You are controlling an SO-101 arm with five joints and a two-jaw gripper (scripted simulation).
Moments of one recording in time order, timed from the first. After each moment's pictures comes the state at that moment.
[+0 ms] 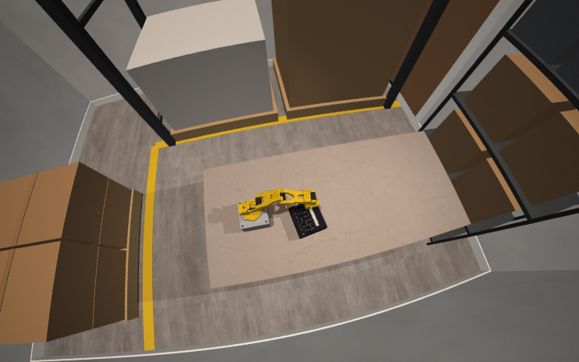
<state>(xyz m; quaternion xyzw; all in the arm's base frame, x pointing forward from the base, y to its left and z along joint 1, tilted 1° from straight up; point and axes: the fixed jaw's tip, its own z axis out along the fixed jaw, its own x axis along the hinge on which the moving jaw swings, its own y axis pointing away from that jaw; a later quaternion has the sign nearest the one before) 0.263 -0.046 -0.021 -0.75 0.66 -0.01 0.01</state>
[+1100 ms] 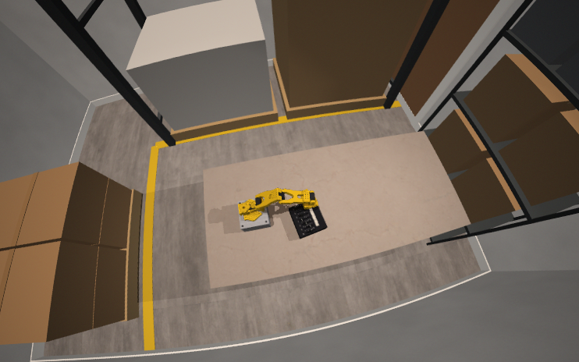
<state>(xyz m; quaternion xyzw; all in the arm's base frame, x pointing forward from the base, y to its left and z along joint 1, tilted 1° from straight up) 0.256 -0.046 -0.022 -0.75 0.66 -0.01 0.00</state>
